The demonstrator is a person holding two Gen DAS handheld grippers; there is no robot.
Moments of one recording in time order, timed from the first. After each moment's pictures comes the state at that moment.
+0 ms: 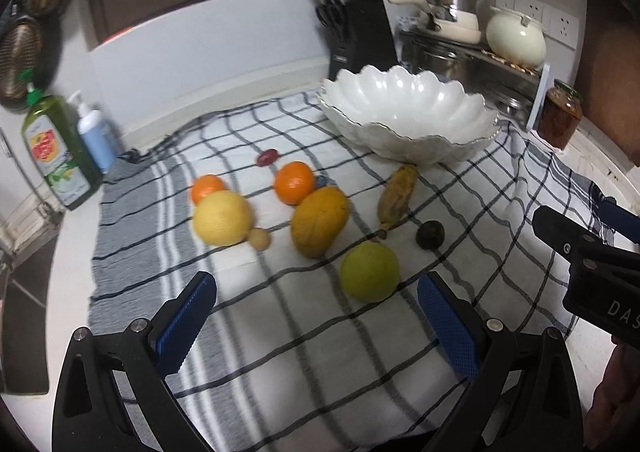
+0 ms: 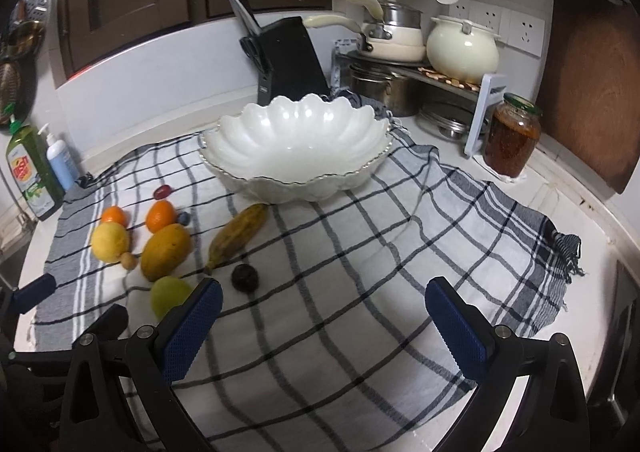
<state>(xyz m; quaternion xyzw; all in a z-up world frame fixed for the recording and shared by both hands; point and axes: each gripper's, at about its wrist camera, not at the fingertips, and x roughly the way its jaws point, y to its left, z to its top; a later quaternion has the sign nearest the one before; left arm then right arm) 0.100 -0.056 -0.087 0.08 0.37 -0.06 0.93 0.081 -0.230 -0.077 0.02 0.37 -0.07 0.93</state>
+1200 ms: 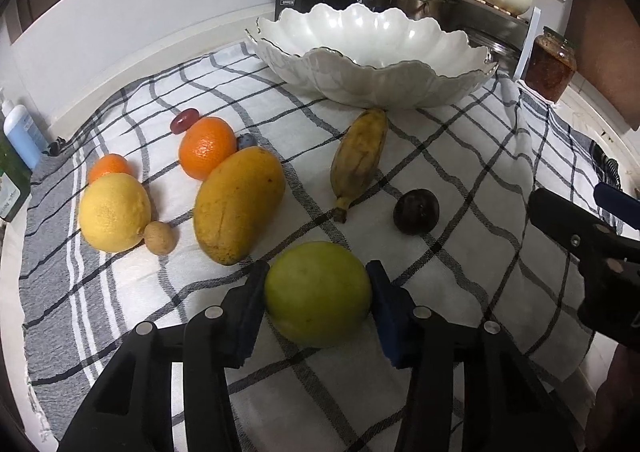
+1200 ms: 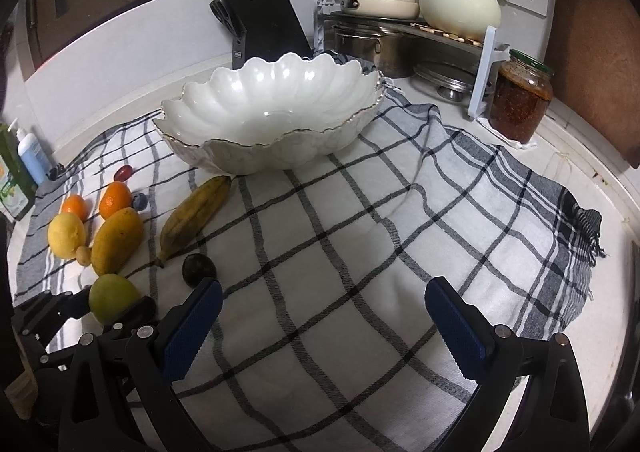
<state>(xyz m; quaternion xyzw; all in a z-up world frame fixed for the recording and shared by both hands) 0.147 -0.091 -0.154 0.08 0.46 -0.12 0.88 0.119 -0.251 -0.123 0.04 0.41 -0.08 0.91</state>
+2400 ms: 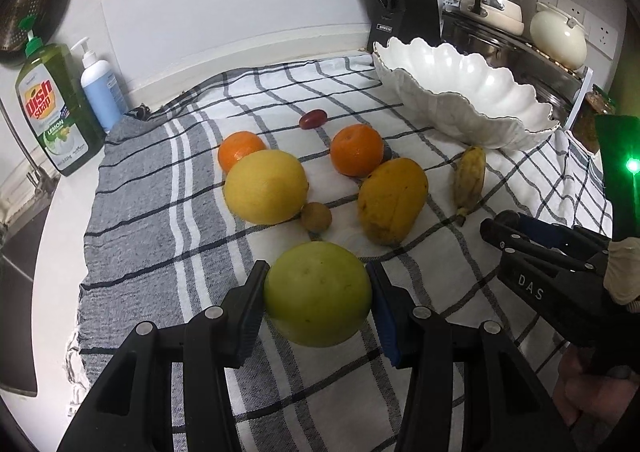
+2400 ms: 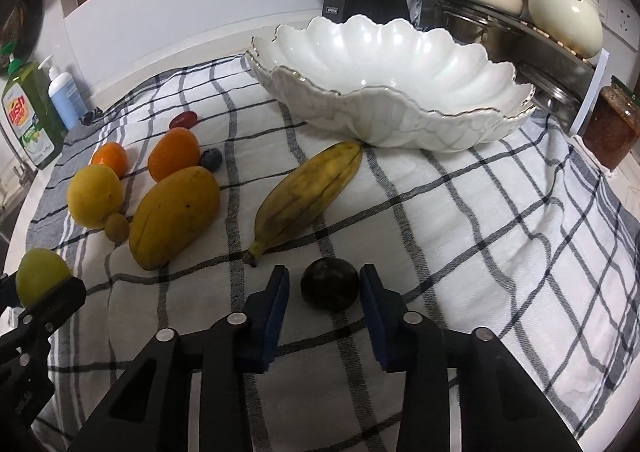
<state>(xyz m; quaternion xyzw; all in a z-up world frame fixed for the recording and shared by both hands) 0.130 -0.002 -0.133 0.03 0.44 -0.04 0.90 0.168 -0.168 -0.162 0.00 0.45 0.02 0.89</state>
